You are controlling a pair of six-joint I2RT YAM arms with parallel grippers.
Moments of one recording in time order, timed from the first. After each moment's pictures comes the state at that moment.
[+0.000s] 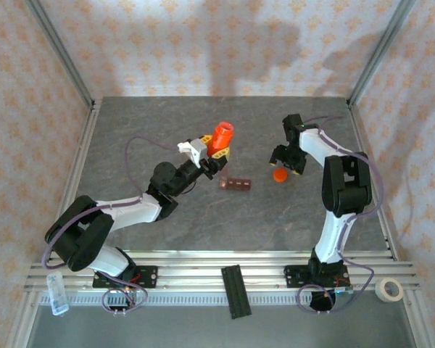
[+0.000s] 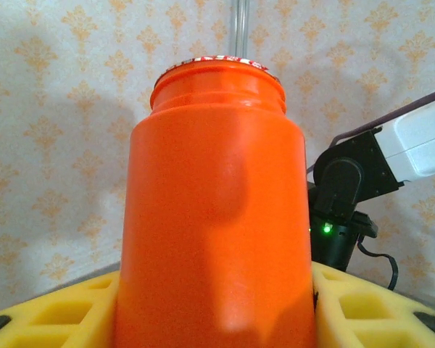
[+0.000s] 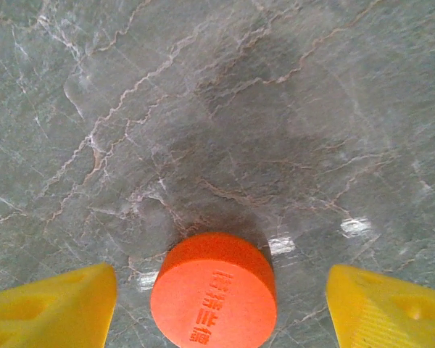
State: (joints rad) left arm -0.63 1.46 0.62 1.10 0.14 -0.07; right arm 0.16 1.92 1.40 -0.87 -0.05 0.53
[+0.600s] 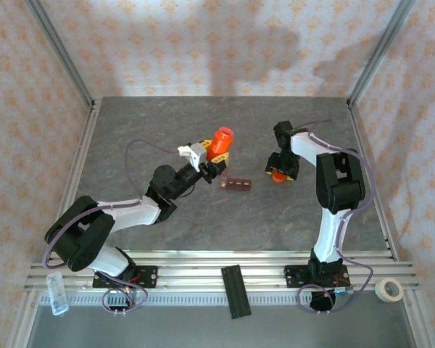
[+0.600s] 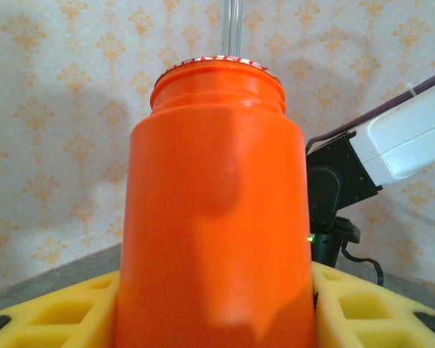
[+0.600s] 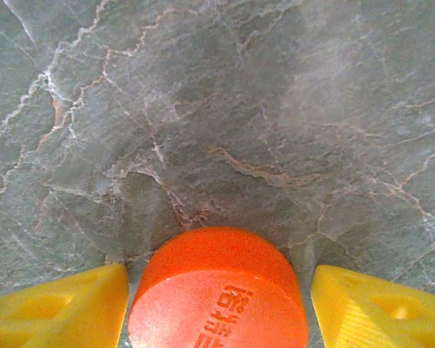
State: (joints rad) left arm -0.63 1.46 0.57 1.11 0.16 -0.08; right arm 0.21 1.98 1.37 -0.87 -0.01 0.52
